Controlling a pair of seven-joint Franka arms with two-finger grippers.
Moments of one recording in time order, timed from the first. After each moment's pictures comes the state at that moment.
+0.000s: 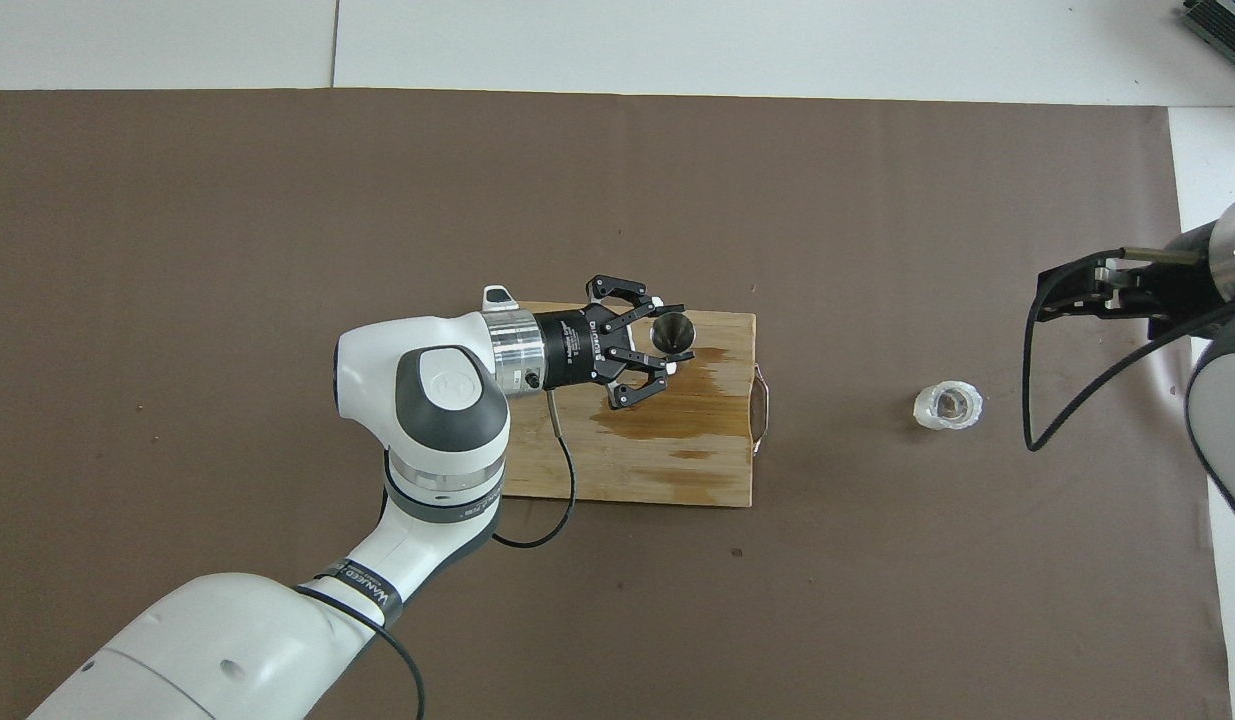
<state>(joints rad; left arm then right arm) -0.44 0.39 -0.17 -1.89 -1.69 2.41 -0.91 -0.03 0.00 0.05 -1.65 -0.04 1.66 0.22</state>
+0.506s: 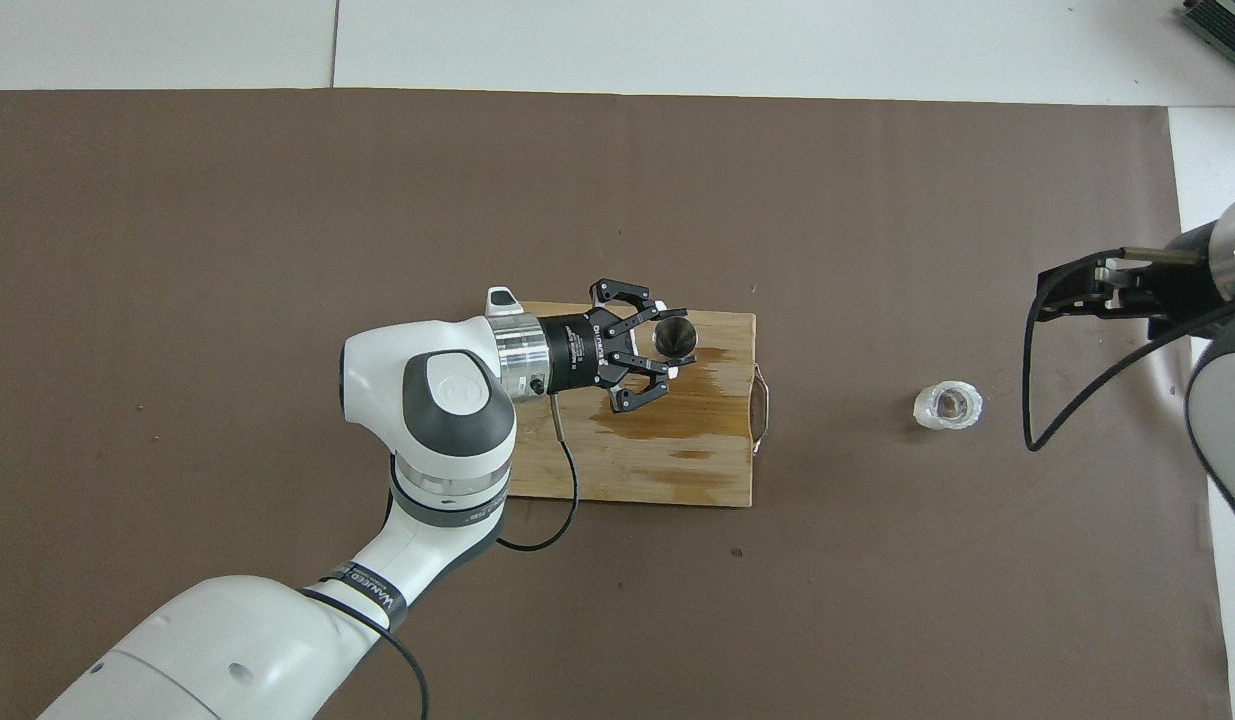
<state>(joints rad) -0.46 0.39 -0.17 -1.89 -1.69 2.43 -0.87 -0.03 0.00 0.05 -1.65 -0.04 1.66 0.22</state>
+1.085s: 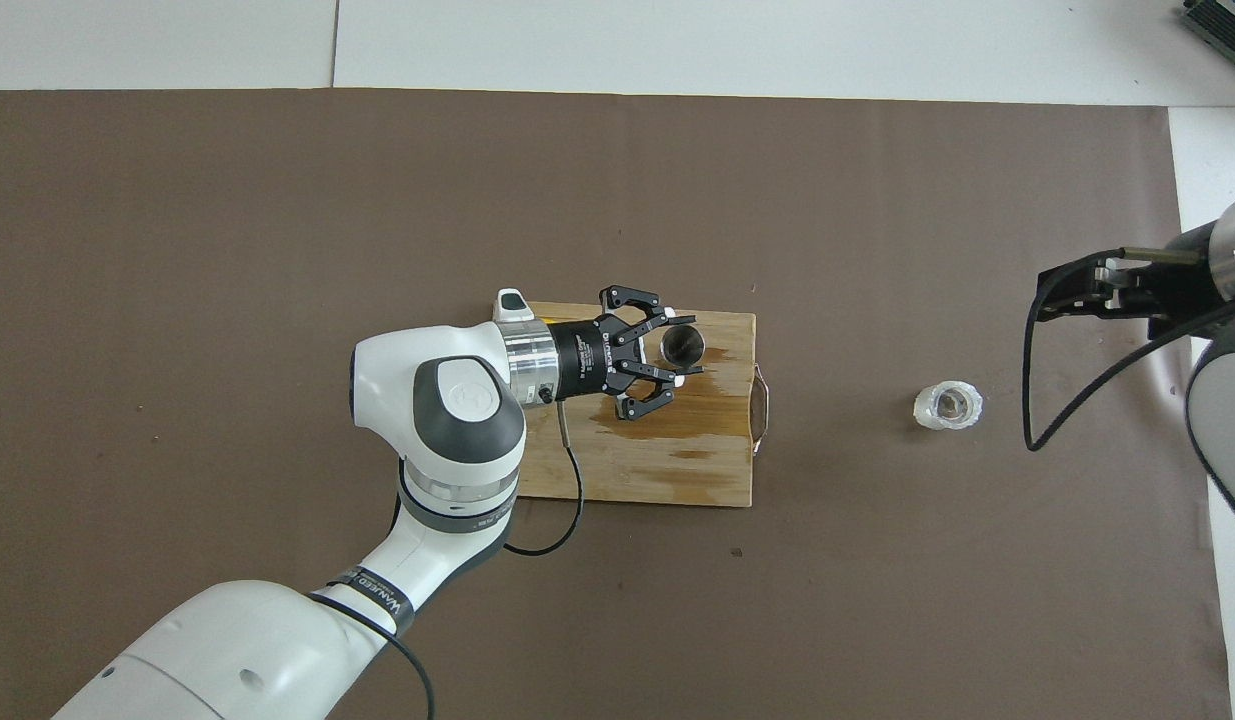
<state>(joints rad) -0.47 0.39 -0.17 -1.89 -1.69 2.43 -0.80 -0.03 0.00 0.05 -1.65 -0.04 1.66 0.22</state>
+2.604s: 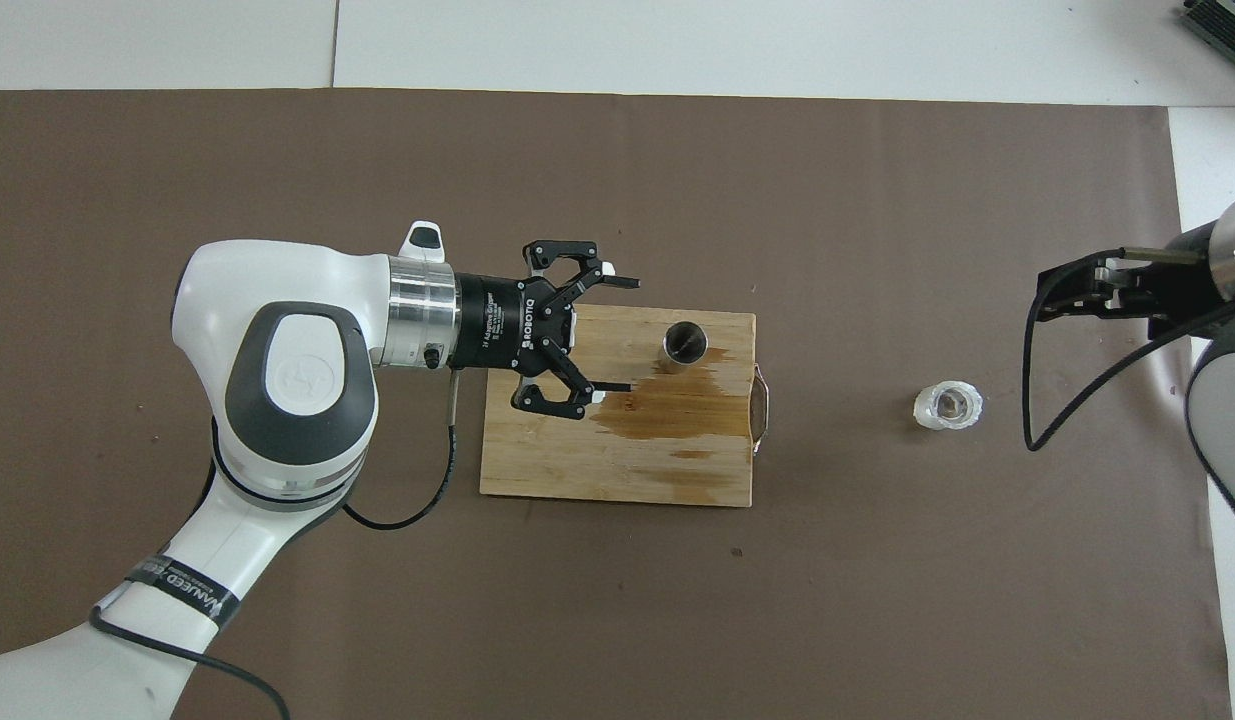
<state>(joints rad) -0.32 0.17 -0.13 -1.89 -1.24 2.09 -1.07 -0.03 0.00 0.05 -1.65 -0.04 1.66 0.22</state>
